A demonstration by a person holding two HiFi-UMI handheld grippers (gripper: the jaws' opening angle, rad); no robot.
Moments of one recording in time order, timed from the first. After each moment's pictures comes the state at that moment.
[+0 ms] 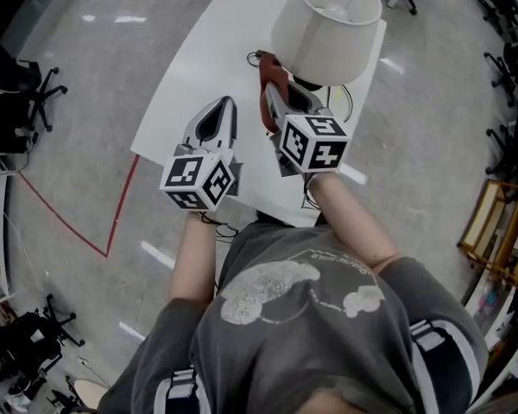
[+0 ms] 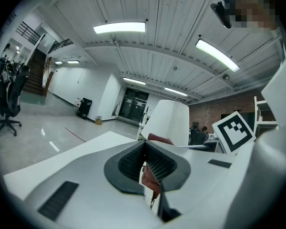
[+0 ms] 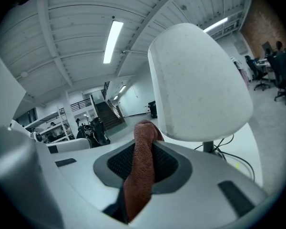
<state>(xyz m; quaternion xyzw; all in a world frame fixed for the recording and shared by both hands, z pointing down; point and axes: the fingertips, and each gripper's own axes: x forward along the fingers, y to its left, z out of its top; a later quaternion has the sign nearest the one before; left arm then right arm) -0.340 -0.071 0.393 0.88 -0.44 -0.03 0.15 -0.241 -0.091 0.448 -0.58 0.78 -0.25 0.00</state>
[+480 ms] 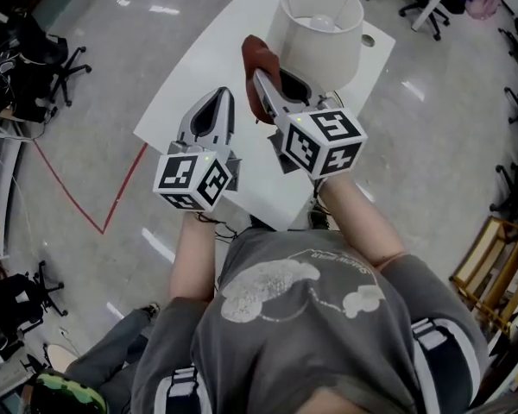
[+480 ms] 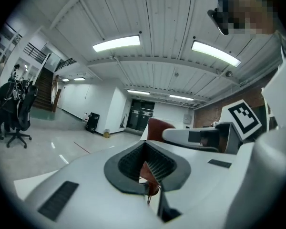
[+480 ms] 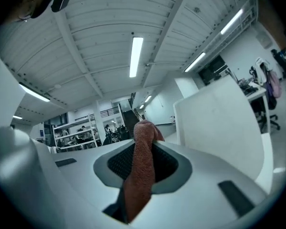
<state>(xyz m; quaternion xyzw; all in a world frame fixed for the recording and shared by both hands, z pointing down) -0.308 -0.048 0.326 0.86 -0.50 -0.06 0.09 -0.235 -0.072 0.336 -0.45 0.88 -0.17 0.05</state>
